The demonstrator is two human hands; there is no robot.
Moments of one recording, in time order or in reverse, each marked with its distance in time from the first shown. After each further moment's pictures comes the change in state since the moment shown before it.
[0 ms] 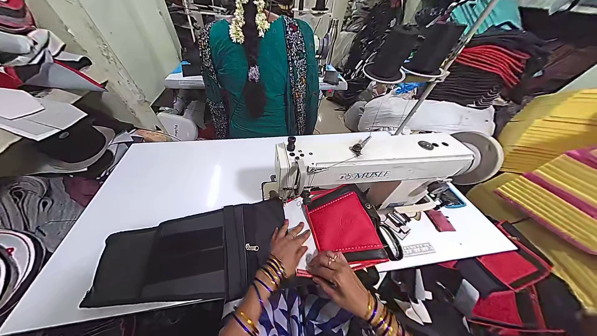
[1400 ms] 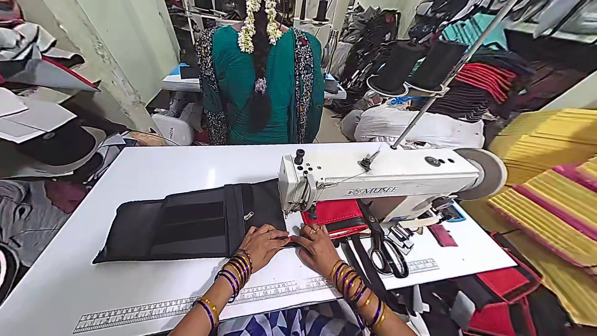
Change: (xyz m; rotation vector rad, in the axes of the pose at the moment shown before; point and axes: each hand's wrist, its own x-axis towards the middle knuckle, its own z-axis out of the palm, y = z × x) left_hand 0.011 -0.088 -0.037 0.164 0.186 0.354; right_hand 0.092 0.046 0.030 -0.223 0.036 0.009
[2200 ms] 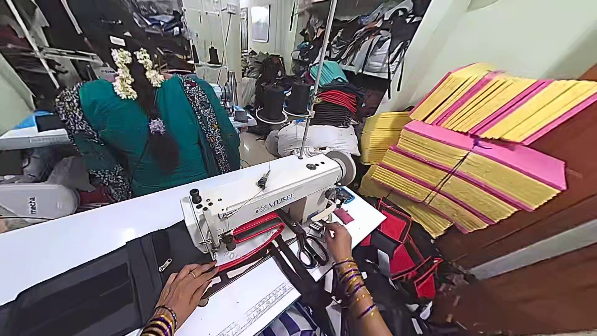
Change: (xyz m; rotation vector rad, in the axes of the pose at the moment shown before) left_hand 0.019 -0.023 0.011 0.126 0.213 0.110; right_hand -0.107 0.075 -0.151 -0.210 0.263 1.080
